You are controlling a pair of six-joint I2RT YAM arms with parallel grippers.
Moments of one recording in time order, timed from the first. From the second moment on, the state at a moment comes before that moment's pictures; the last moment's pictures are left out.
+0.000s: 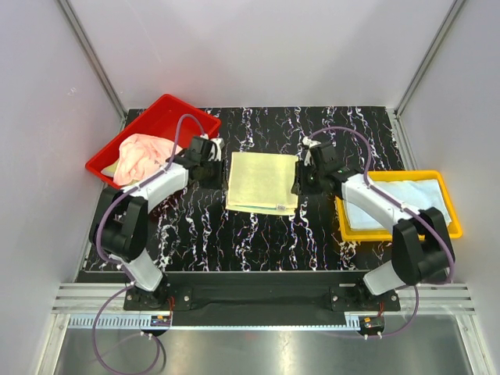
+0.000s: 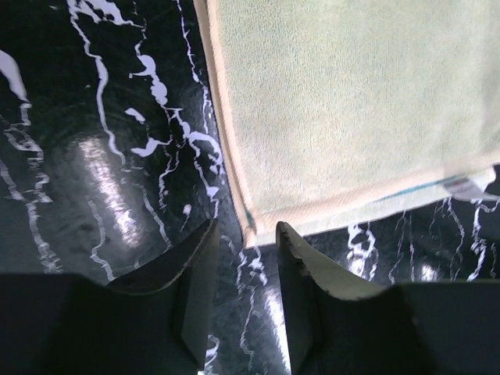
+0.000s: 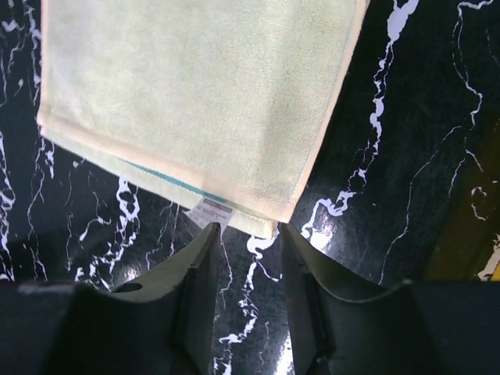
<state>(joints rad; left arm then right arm) -0.38 1.67 1.14 -0.44 0.19 -0.28 0.43 1.48 1.01 -0.39 -0.13 0.31</state>
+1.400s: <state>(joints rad) -0.42 1.75 1.01 -0.35 0.22 -0.55 0.43 1.70 0.96 -0.38 -0.07 0.56</state>
